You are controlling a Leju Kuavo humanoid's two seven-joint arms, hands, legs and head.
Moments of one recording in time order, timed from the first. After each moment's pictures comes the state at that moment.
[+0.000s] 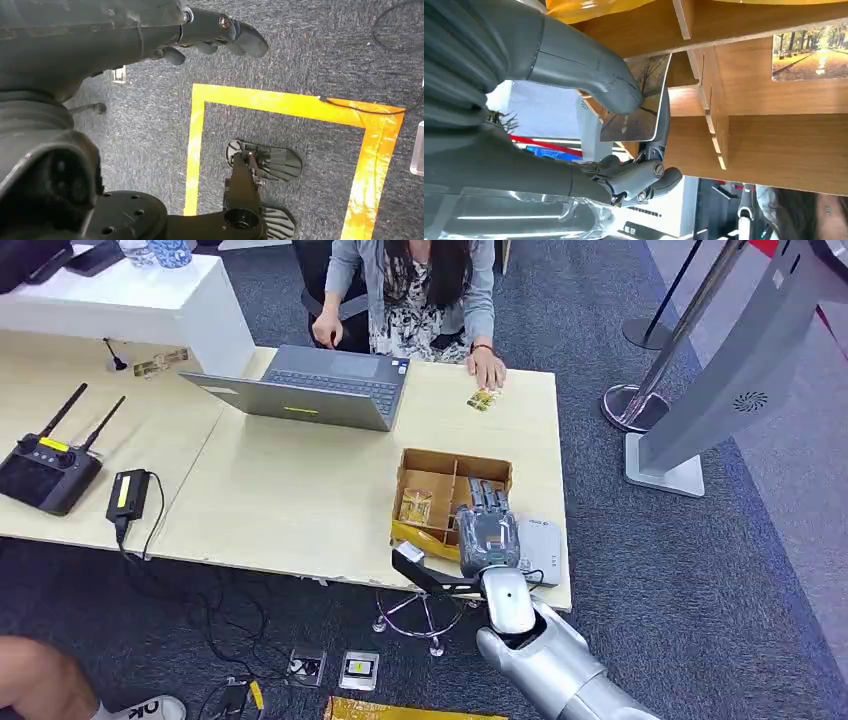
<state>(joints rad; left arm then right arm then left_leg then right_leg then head) -0.27 0.08 -1.05 -0.24 0.98 0.30 0.08 -0.56 0.05 0.96 -0.91 1.14 -0.36 0.39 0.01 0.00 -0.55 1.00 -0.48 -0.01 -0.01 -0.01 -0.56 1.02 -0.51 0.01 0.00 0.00</state>
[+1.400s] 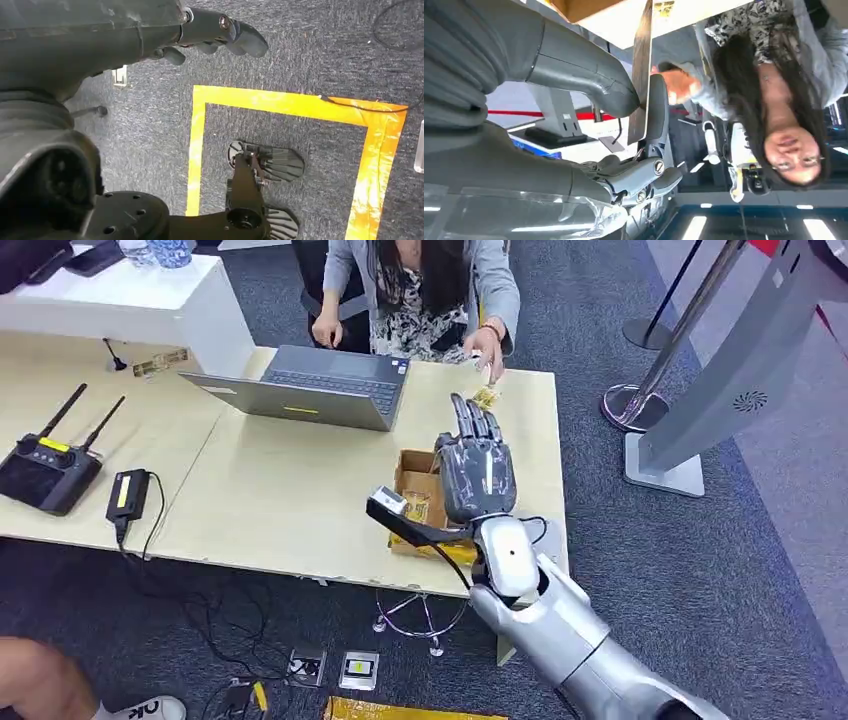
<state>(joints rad) -0.27 0.07 -1.05 -0.24 0.95 0.31 0.08 -0.69 0.06 0.95 -1.10 1.16 -0.45 0.33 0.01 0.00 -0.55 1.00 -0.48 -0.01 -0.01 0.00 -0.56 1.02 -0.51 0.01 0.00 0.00</state>
